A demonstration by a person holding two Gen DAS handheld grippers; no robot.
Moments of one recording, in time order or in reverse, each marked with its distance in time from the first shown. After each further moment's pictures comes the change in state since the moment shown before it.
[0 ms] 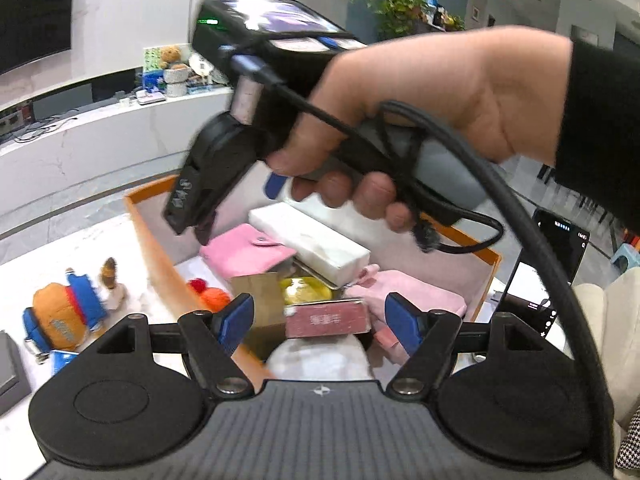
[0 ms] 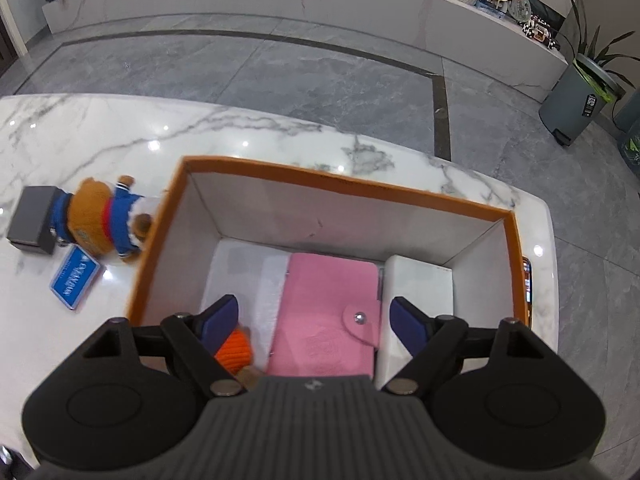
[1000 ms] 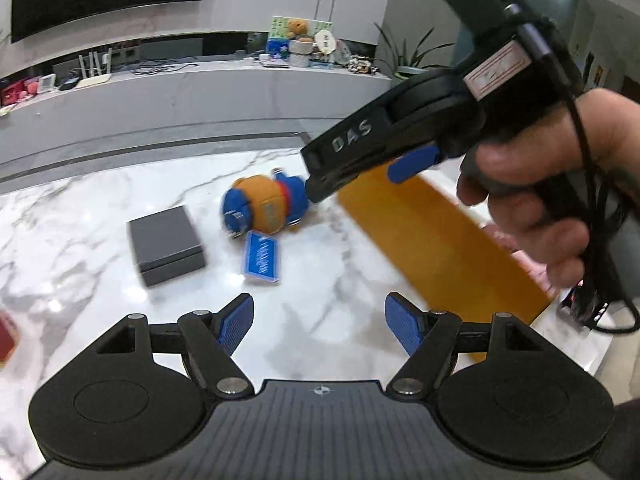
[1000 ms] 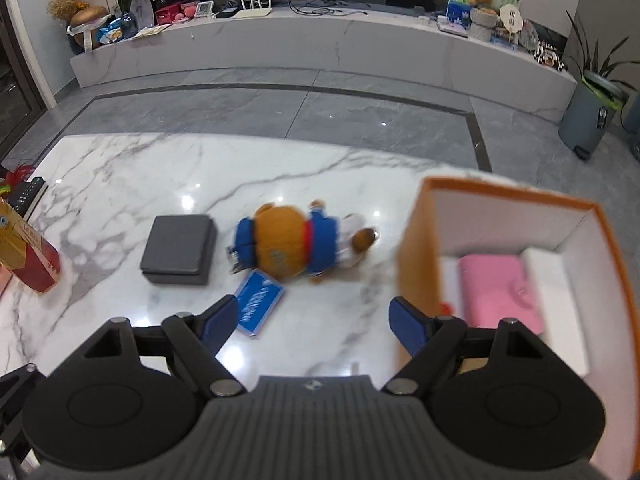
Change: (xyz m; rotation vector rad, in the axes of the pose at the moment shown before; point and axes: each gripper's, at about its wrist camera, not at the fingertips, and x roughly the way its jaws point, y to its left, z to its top) left arm -0.107 0.121 -0.083 -0.228 0.042 0.218; right arm -0.051 0.157 -0.031 0.087 -0.164 0.079
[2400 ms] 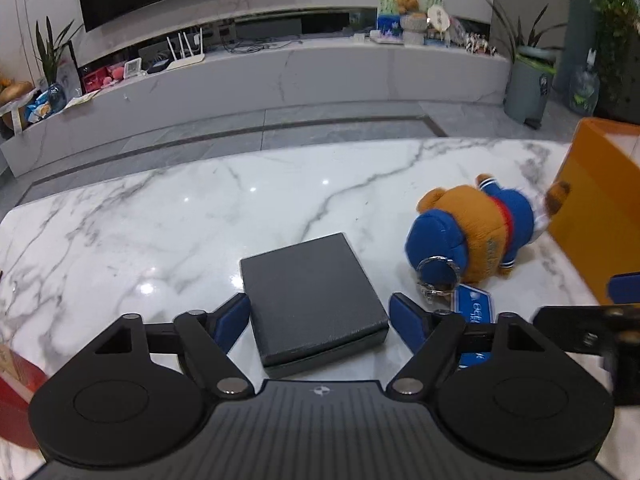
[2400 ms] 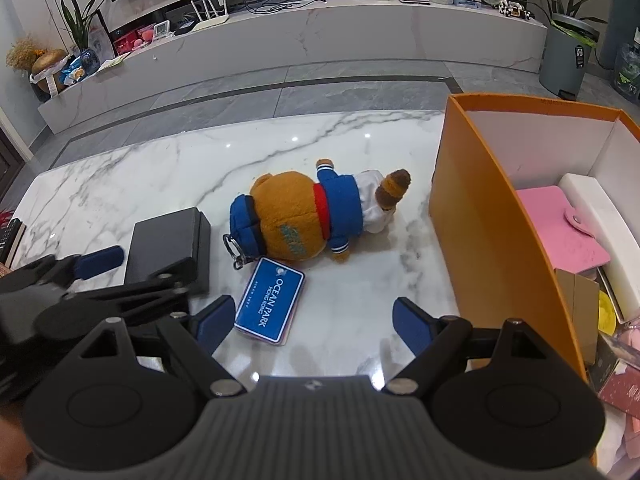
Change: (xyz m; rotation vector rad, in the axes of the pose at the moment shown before) left arm 0.115 0.087 0.041 -0.048 0.064 0.338; right arm 0.053 0.011 -0.028 0.189 -0.019 -0.005
